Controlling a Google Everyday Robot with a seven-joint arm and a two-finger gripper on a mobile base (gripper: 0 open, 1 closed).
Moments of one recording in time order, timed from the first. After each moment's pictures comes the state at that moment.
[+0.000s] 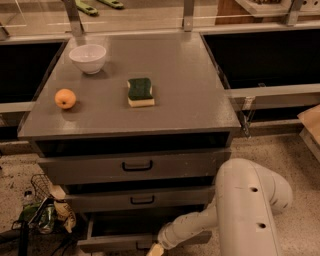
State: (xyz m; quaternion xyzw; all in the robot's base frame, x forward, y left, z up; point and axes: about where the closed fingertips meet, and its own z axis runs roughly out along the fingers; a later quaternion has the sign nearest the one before) arm 0.439 0.025 0.175 -0.47 0.84 0.24 0.14
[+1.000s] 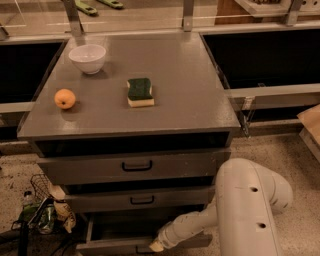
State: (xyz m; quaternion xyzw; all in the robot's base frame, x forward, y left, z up) arm 0.439 0.025 0.175 -0.47 0.84 0.24 0.14
